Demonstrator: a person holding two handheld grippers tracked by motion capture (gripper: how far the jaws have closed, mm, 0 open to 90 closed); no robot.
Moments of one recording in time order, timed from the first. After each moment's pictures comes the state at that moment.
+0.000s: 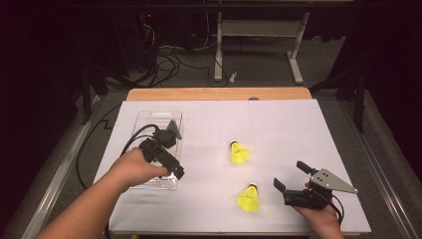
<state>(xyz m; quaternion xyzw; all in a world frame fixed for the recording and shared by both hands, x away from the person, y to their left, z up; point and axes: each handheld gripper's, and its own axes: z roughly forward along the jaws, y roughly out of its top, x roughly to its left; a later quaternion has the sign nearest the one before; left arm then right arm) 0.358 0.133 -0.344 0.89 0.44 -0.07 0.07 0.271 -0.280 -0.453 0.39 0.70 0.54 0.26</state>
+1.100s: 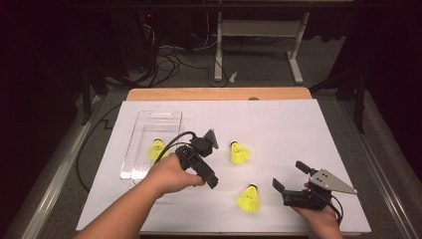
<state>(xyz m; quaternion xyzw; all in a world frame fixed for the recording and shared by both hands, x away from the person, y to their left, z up) 0.349 0.051 -0.359 0.92 0.38 -0.09 0.09 0.269 -0.277 -0.451 0.38 0.71 0.54 0.26</state>
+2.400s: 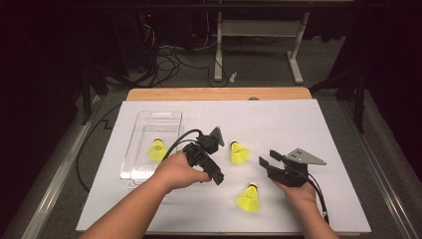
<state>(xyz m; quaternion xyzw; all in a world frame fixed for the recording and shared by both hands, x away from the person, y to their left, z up) 0.364 0.038 -0.366 0.92 0.38 -0.09 0.10 0.329 -0.243 -0.459 0.42 0.73 0.50 0.21</state>
